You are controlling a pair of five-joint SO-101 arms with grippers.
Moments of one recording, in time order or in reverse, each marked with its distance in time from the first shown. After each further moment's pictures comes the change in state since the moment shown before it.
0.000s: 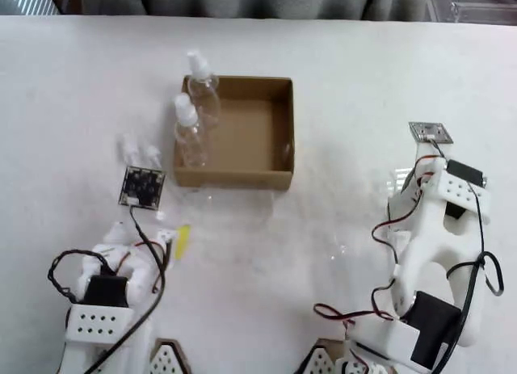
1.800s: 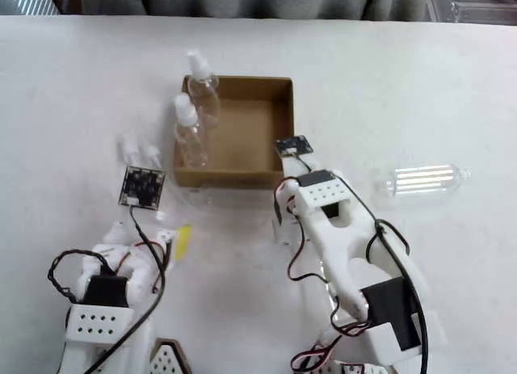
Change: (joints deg) left arm 0.0 0.0 0.0 0.0 0.0; right arm -42.2 5.0 10.8 -12.4 -28.5
